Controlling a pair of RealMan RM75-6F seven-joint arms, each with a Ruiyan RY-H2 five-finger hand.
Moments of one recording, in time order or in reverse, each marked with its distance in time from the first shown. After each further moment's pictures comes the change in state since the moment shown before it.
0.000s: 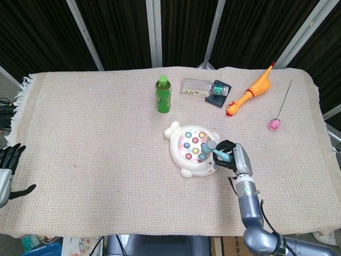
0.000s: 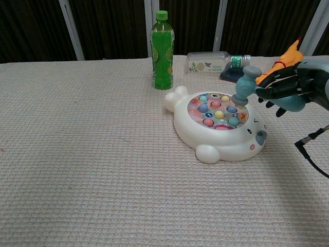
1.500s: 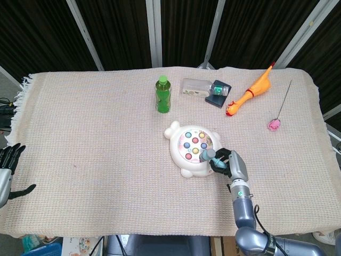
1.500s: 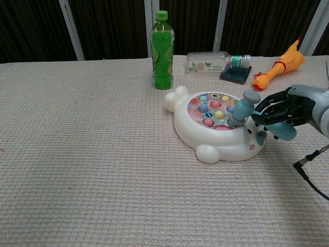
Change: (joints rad) left arm 0.001 0.002 -0.001 0.000 0.004 0.003 -0.008; right arm 0.022 -0.077 -0.060 0.075 0.042 0.034 -0.064
